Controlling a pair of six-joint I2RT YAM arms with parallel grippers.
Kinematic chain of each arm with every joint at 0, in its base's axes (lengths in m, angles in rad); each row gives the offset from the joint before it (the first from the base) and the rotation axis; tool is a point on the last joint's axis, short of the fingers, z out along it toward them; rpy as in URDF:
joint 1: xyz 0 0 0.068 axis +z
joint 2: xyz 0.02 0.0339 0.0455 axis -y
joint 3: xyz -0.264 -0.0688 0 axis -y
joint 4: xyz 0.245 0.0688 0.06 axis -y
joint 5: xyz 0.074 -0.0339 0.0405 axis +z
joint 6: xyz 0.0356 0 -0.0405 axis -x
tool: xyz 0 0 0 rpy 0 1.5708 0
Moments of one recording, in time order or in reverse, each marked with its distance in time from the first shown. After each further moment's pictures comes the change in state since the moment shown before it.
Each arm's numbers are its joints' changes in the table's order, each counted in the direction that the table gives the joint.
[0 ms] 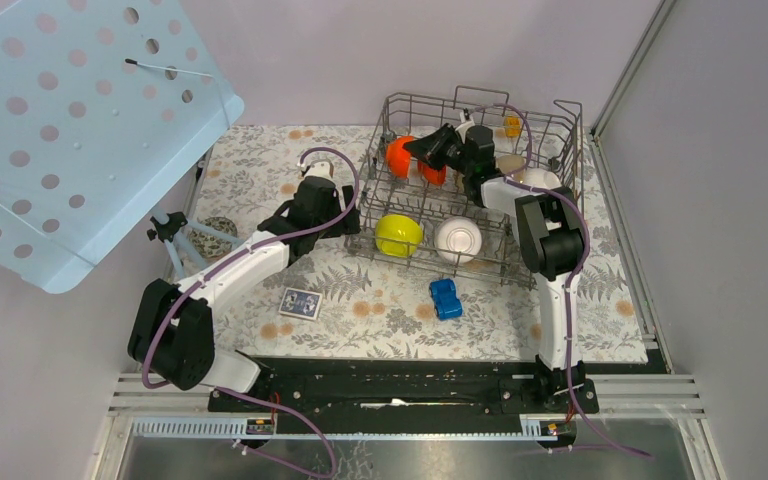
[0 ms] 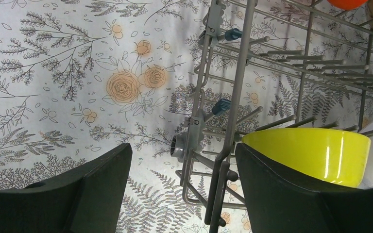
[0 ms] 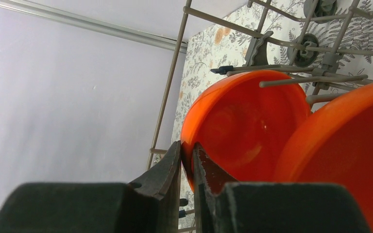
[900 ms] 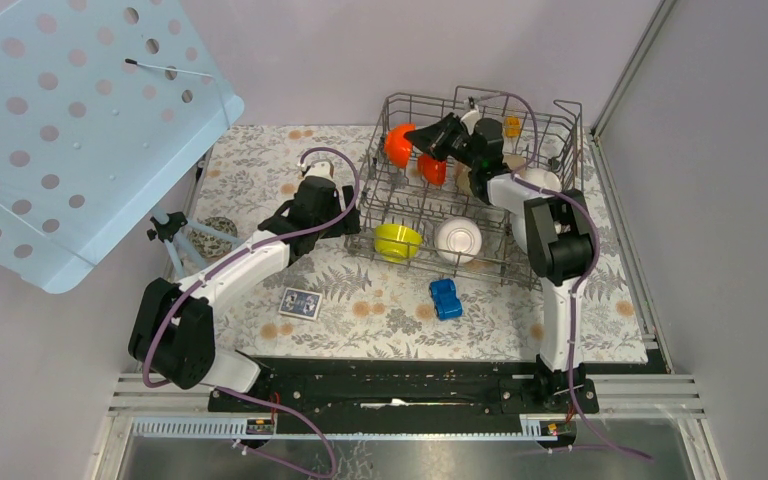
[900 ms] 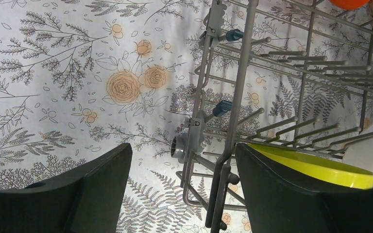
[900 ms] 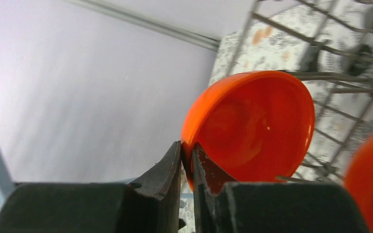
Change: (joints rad) left arm 0.000 -0.005 0.002 0.000 0.001 0.001; right arm -0.017 0.048 -0.022 0.058 0.051 -0.047
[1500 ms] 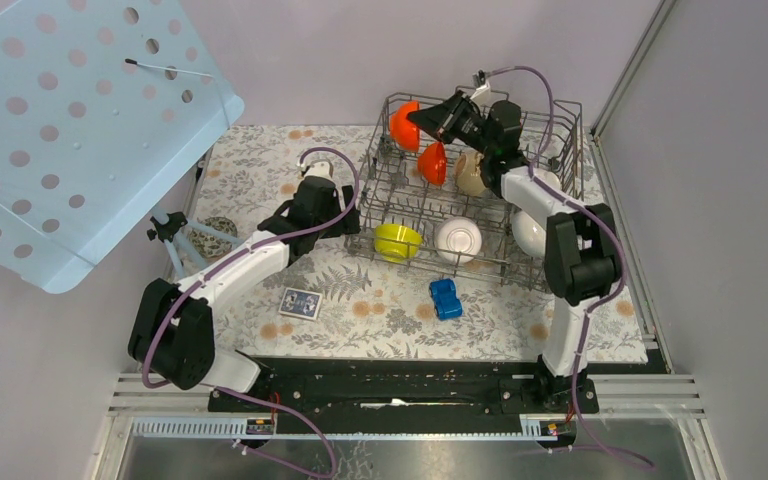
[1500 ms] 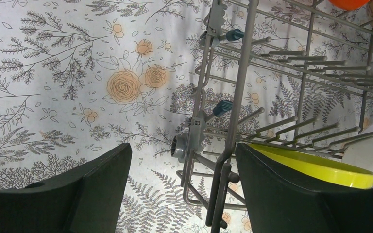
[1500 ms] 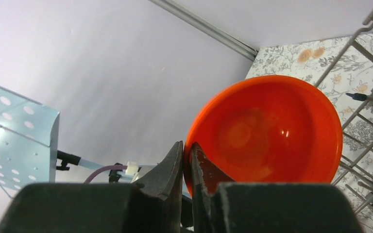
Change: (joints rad) left arm 0.000 0.002 0.000 0.000 0.000 0.001; right arm 0.000 0.203 -0.005 -0.034 0.073 0.042
